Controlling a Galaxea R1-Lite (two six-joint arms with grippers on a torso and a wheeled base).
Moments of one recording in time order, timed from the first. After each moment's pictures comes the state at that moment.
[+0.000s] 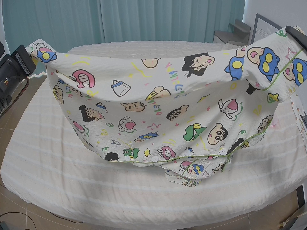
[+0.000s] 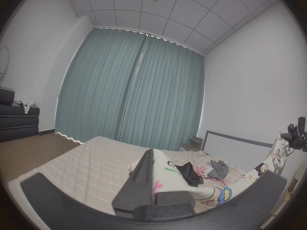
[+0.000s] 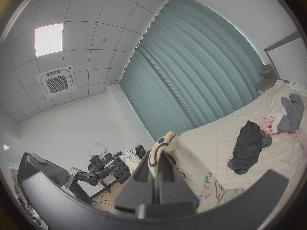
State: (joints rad) left arm -0.36 1.20 -0.79 -0.77 0.23 -0.11; right arm 0.34 1.10 -0.95 -0.49 0.46 0.55
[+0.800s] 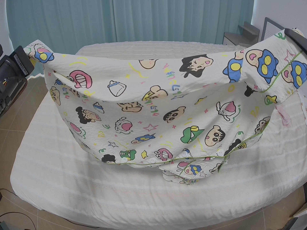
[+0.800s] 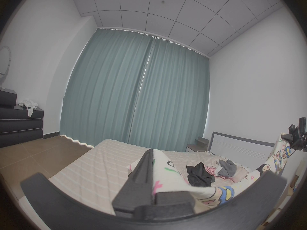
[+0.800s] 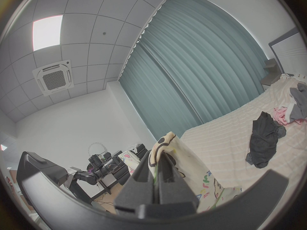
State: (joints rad) left arm -0.35 1.19 -0.78 -0.77 0.24 -0.11; right arm 0.34 1.10 -0.94 -0.49 0.46 0.55
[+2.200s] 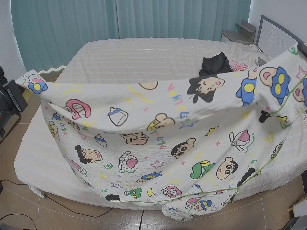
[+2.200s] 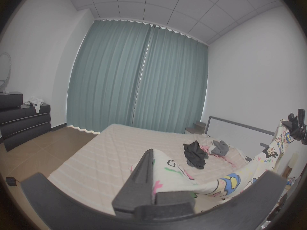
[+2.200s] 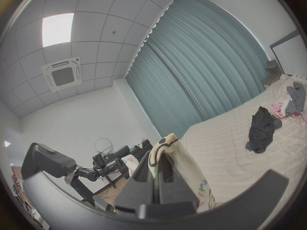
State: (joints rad) left arm -0.35 1.05 -0.65 -0.59 0.23 -0.12; right arm 0.32 1.01 -0.84 -0.49 0.52 0.54
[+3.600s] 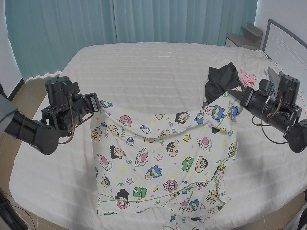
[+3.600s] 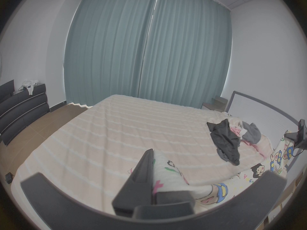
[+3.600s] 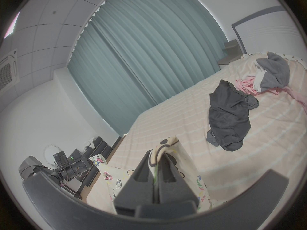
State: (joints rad) left arm -0.28 1.87 -0.92 -0.83 0.22 -0.21; right arm 0.27 1.69 -0.79 -0.85 0.20 0.51
